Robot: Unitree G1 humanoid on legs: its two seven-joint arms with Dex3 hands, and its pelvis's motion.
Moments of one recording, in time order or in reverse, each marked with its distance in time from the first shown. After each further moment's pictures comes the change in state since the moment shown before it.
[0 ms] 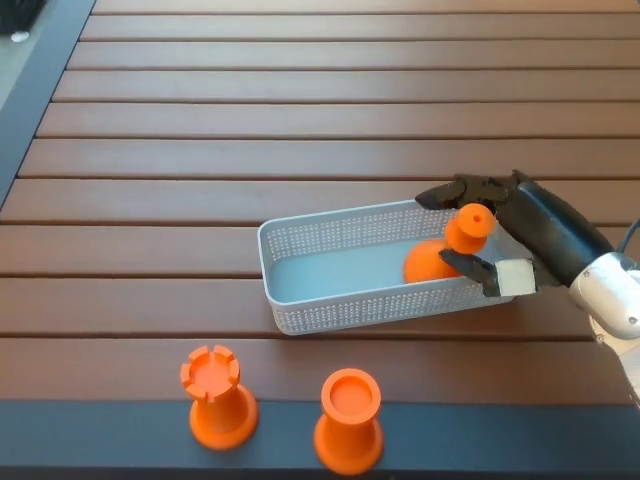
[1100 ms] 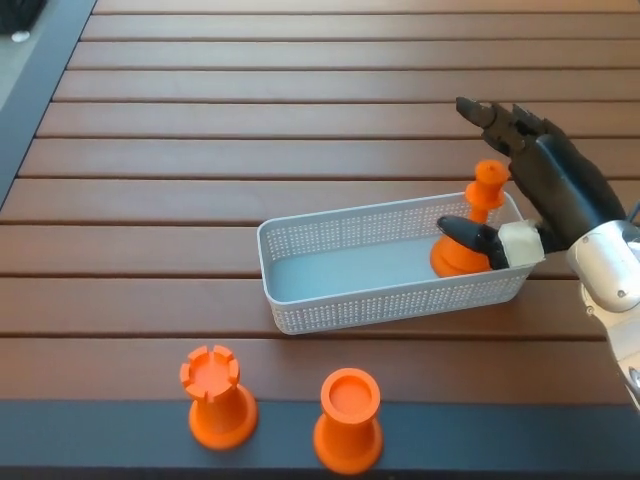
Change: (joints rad) left_arm -0.013 0.016 -0.007 0.077 0.003 0.008 0.022; right_arm -0.029 0.028 -0.008 -0.097 -0.078 0.138 -0.131
